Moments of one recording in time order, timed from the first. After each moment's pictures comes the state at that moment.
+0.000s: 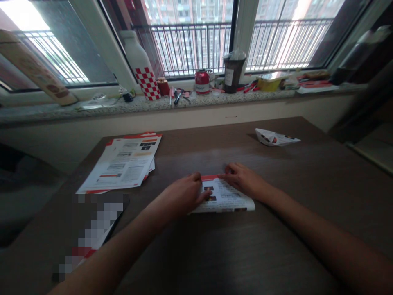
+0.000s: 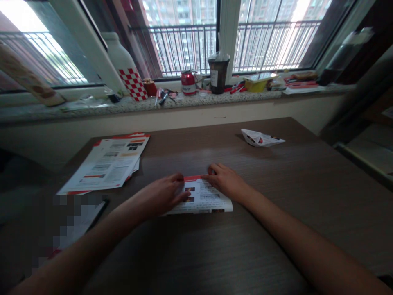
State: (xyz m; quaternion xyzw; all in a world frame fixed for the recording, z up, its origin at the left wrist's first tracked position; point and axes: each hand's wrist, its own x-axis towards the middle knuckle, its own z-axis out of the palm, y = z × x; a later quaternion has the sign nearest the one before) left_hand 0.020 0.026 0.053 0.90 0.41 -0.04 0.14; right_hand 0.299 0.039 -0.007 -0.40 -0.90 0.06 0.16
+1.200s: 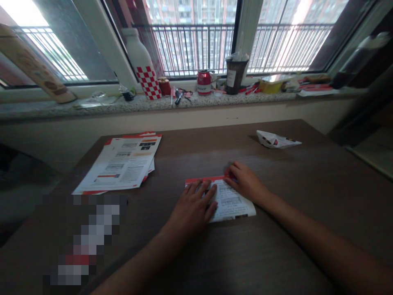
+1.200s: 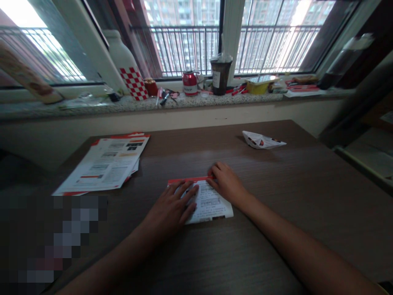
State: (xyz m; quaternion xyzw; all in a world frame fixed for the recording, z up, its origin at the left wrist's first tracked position) left_hand 0.034 -0.013 0.001 0.89 0.44 0.05 0.08; right_hand 0.288 0.041 -0.013 -0.51 -0.82 0.11 0.23
